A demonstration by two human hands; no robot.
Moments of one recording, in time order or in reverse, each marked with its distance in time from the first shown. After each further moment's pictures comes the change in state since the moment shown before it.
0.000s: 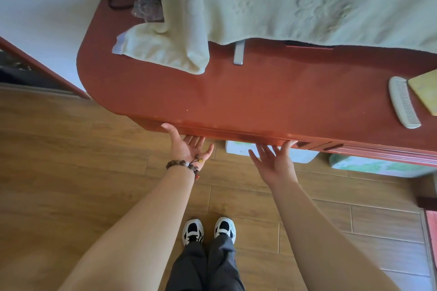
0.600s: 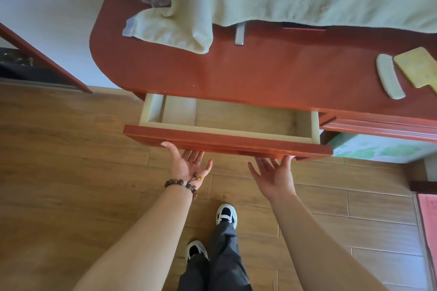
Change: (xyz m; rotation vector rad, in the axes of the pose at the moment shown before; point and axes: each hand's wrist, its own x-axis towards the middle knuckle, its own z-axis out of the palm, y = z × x) left_hand -0.051 -0.032 -0.086 -0.001 0.012 -0.007; right_hand -0.056 0.045 -0.066 0.021 0.063 0.029
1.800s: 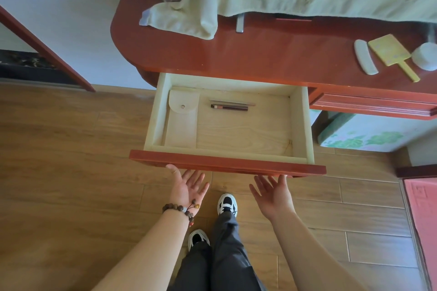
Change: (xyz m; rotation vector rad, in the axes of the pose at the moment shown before) left_hand -0.075 -0.029 -0.108 0.133 0.019 -0.053; right_hand -0.086 0.055 -0.085 -0.060 0.067 0.015
